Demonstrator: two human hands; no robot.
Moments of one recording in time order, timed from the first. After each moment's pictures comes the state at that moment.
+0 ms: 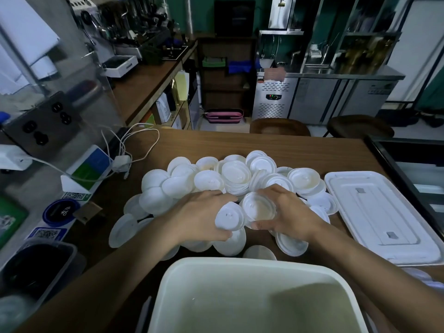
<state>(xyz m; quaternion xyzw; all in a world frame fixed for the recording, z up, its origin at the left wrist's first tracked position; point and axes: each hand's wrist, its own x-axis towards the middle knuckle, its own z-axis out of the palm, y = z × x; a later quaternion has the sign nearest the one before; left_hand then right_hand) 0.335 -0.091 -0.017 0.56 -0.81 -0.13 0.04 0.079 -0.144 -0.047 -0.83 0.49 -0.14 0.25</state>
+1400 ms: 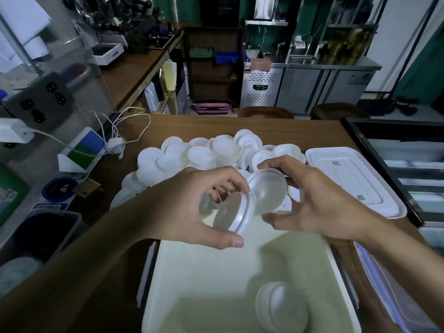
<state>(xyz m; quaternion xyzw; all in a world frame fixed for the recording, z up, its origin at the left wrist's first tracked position) 0.323 0.030 0.085 0.42 -0.83 -0.30 0.21 0.052 -0.007 0.070 -0.82 0.41 -0.23 0.33</state>
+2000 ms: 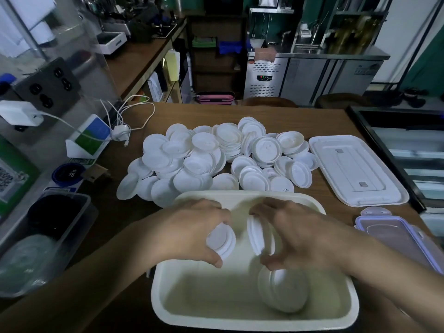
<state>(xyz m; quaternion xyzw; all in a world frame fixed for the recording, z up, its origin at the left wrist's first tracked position) 0.311 0.066 0.036 0.52 -0.83 -0.20 -0.11 0.069 0.044 0.036 -0.90 0.40 0.08 0.15</state>
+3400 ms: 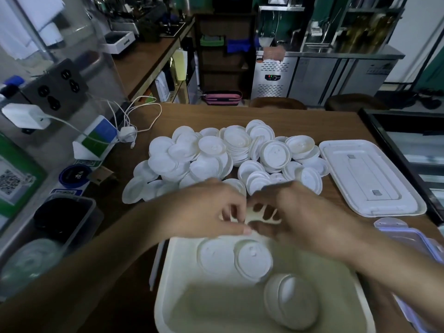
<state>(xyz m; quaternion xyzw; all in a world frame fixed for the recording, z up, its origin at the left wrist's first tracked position) 0.313 0.029 0.055 0.48 -0.83 -0.28 0.04 0.093 0.017 0.065 -0.89 0.40 -0.06 0.21</state>
